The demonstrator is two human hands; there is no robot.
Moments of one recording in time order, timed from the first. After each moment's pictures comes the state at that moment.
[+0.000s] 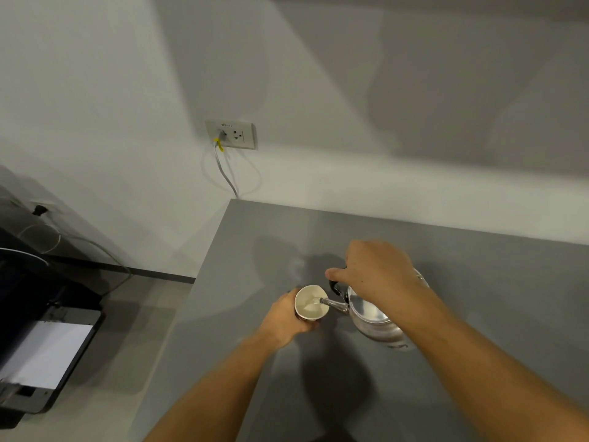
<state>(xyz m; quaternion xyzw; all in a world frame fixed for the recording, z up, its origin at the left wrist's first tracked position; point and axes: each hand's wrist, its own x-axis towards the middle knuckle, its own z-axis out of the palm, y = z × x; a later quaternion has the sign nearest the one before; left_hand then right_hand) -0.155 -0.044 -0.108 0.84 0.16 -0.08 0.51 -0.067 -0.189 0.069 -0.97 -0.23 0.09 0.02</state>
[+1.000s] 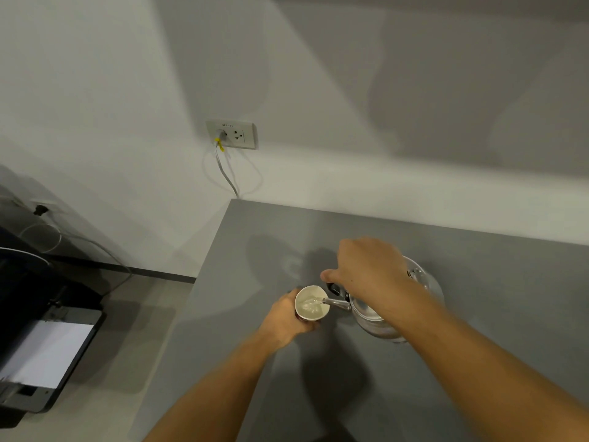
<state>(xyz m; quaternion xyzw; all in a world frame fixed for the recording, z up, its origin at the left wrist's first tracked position) -0.156 -0.041 -0.114 0.83 0.17 -0.09 0.53 -0.070 -0.174 0.071 -0.97 -0.25 0.06 -0.01</state>
